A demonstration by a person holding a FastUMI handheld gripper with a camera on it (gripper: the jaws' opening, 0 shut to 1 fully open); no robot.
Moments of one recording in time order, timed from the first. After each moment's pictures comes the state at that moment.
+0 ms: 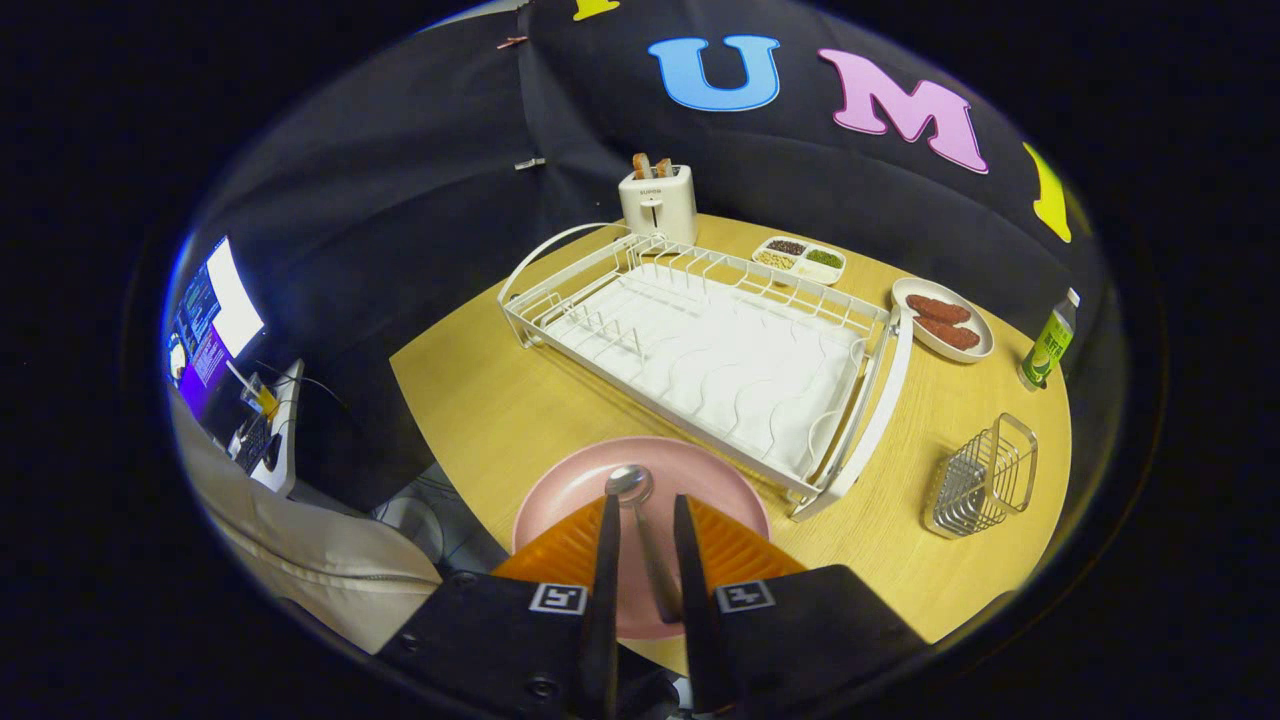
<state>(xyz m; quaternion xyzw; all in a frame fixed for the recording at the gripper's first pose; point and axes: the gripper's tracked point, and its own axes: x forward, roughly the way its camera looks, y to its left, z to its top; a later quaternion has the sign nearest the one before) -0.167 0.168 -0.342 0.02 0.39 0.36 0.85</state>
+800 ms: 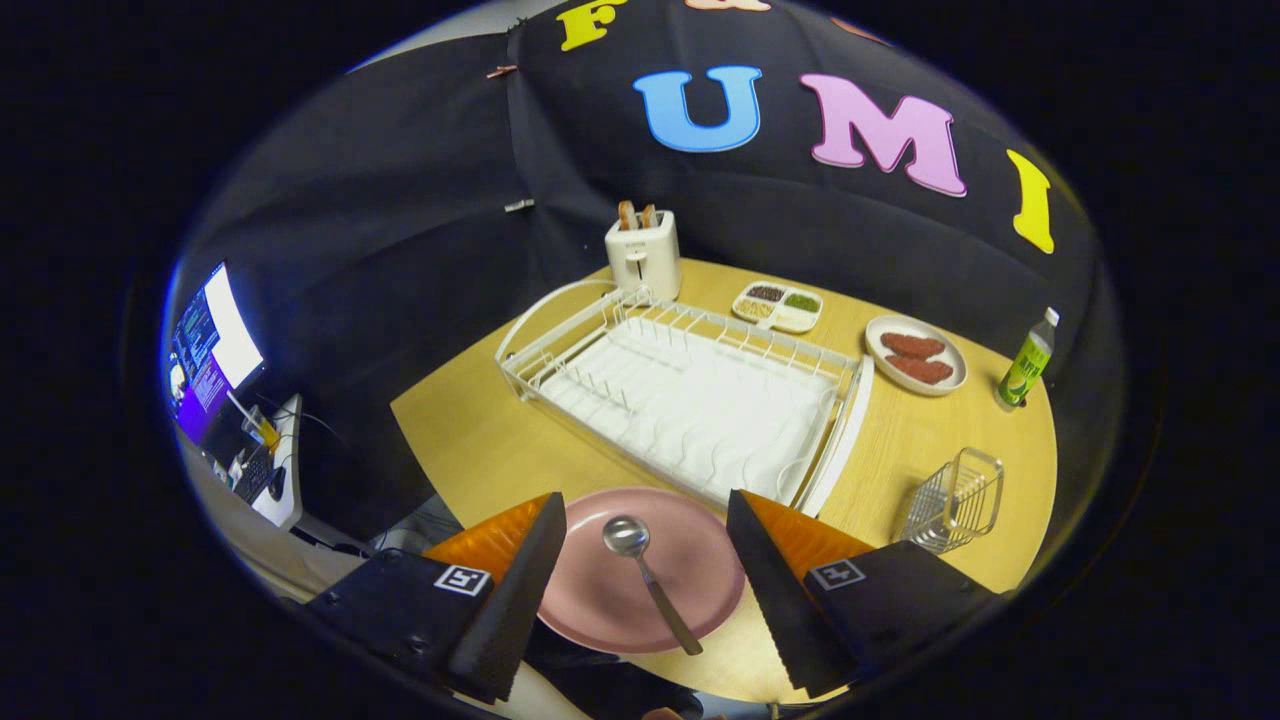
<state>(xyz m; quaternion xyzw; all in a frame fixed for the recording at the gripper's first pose) -0.129 0.153 -0.267 0.05 0.32 0.34 0.88</state>
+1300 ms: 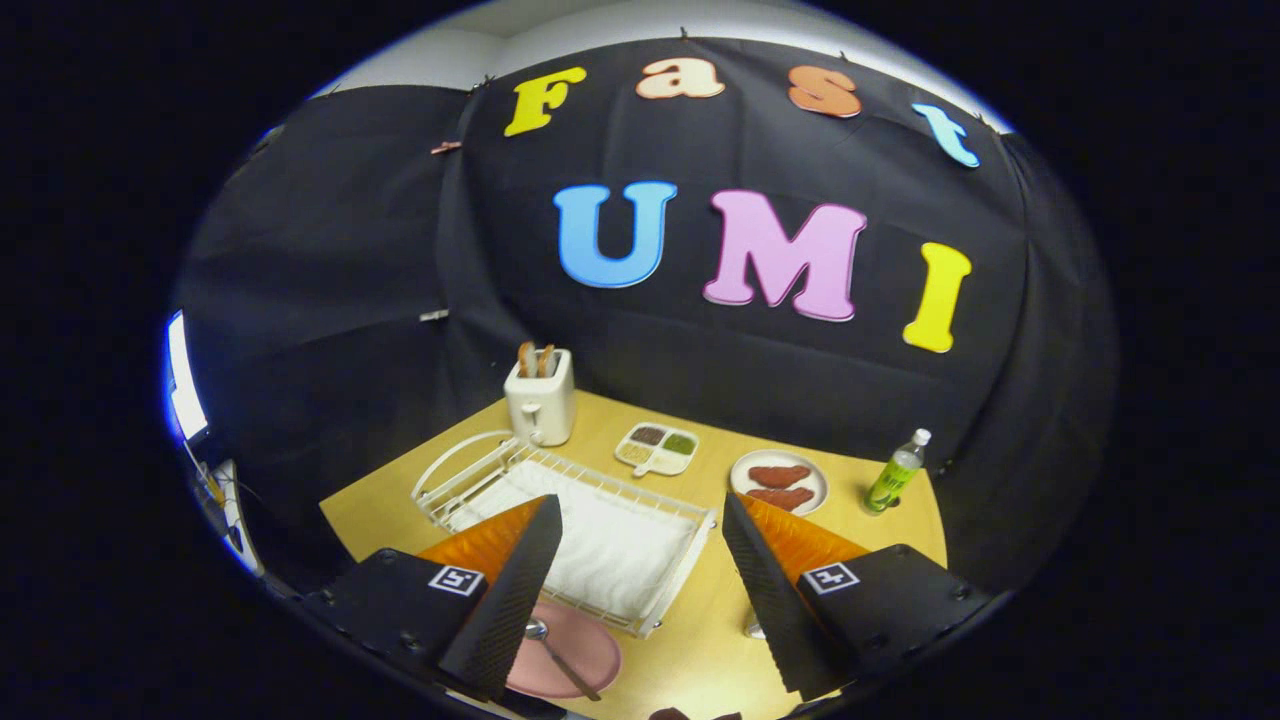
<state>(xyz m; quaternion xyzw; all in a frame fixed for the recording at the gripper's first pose) -0.032 0.056 -0.129 0.04 0.19 0.19 0.96</state>
